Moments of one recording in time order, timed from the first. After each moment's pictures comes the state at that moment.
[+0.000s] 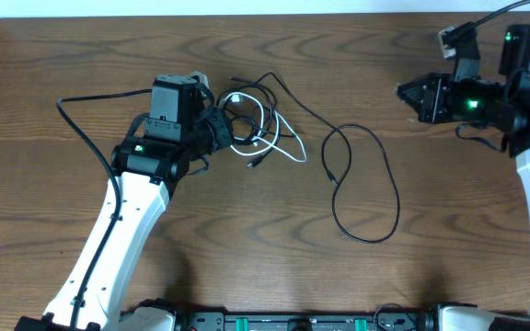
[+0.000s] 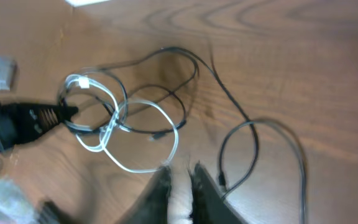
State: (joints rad) left arm -0.23 1.36 1.13 -0.62 0.23 -0.57; right arm -0.02 1.46 1.55 -0.99 -0.66 0.07
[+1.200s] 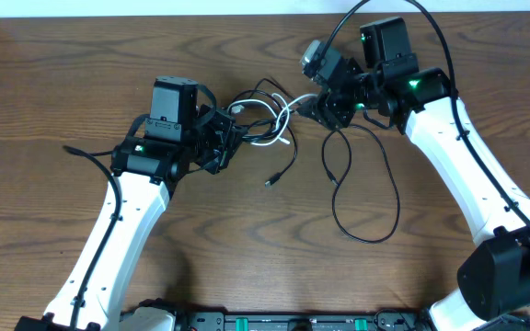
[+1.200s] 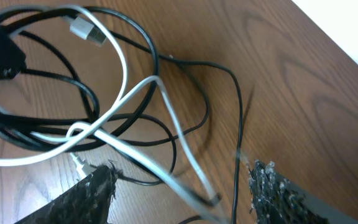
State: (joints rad) left arm -0.23 1.36 1.13 -0.65 0.42 -1.38; right arm 0.34 1.75 1.55 -0.68 -0.53 -0.51
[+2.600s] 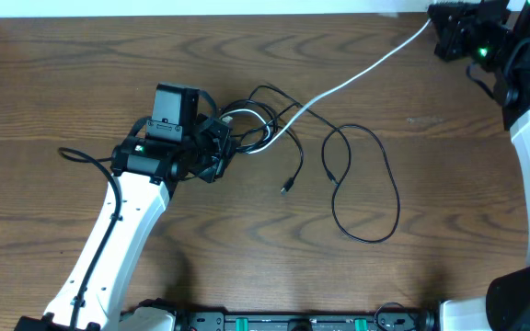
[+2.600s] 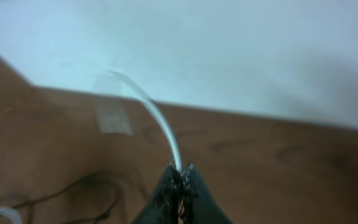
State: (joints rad) left arm -0.23 1.36 1.13 -0.76 0.35 -1.37; right arm -0.09 1.61 1.55 -0.39 -0.58 0.07
